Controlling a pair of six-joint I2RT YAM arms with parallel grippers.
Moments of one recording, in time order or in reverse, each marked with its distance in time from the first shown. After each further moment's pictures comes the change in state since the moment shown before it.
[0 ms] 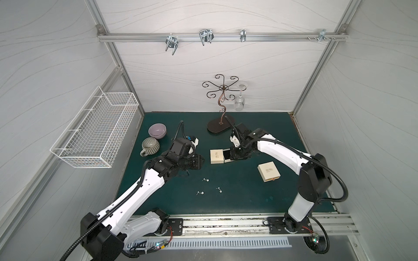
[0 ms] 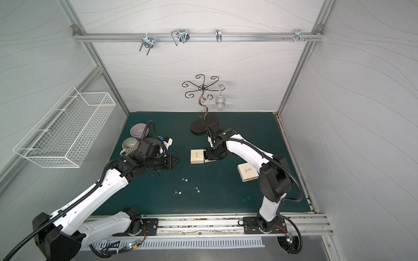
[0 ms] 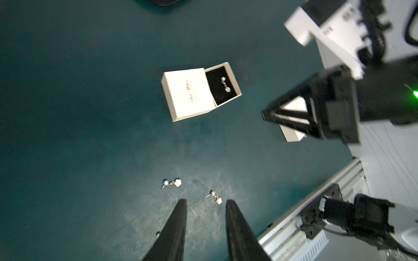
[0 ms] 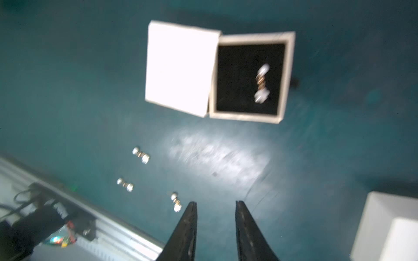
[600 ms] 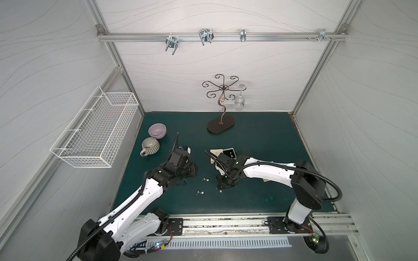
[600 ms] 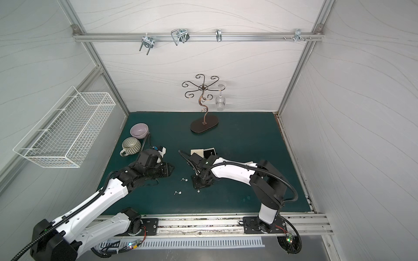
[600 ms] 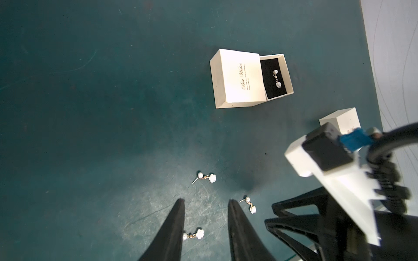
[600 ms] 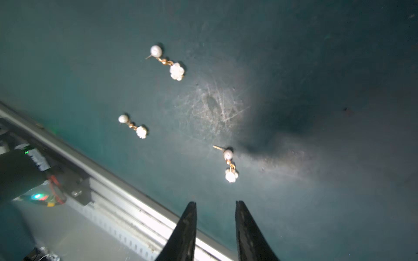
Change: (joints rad) left arm 0.025 -0.105 -0.235 0.104 -0.083 -0.069; right arm 0.316 0.053 -0.231 0.233 -0.008 0.245
